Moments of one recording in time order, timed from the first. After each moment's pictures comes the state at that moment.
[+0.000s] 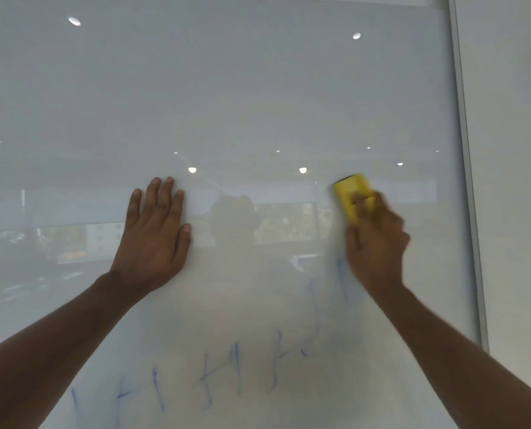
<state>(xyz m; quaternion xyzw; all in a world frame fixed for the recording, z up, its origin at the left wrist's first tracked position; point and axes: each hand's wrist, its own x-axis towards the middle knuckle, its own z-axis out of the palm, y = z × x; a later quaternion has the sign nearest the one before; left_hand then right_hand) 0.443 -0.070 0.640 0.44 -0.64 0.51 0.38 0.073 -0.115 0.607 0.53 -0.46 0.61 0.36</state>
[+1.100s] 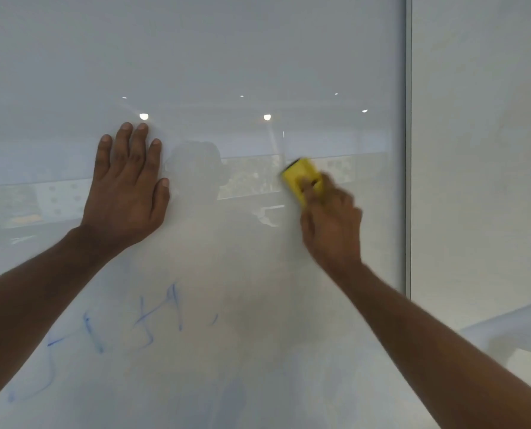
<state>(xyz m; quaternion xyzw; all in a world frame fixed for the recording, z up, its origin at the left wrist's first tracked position) 0.375 -0.101 0.614 0.37 -0.65 0.55 0.37 0.033 -0.111 0.524 0.59 -0.47 0.52 0.41</state>
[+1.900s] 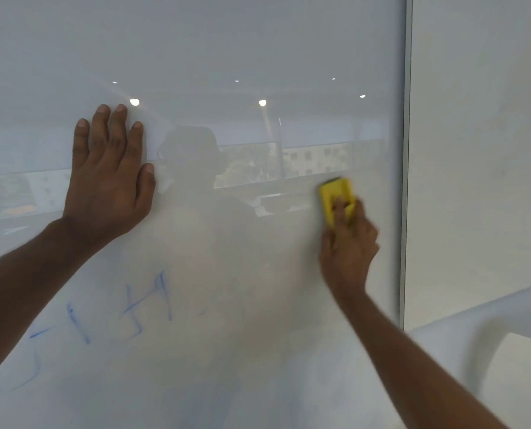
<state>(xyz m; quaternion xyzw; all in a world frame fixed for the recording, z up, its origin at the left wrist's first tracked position) 0.372 -0.103 0.606 0.37 -0.65 0.54 0.39 0.010 -0.127 0.443 0.49 -0.53 0.62 0.30</state>
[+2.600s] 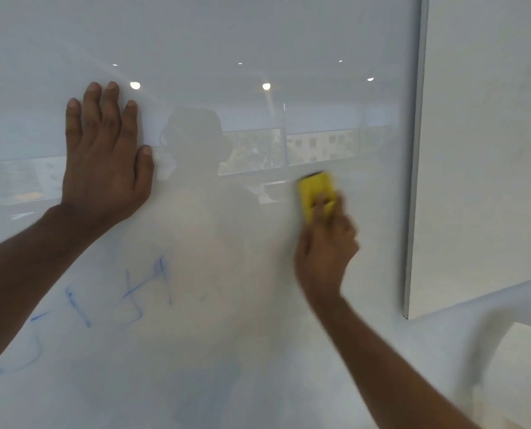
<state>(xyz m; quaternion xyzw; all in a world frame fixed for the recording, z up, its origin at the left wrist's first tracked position) 0.376 -0.108 0.601 0.38 -0.64 0.54 0.40 0.063 -0.117 0.431 0.50 -0.53 0.63 0.28</state>
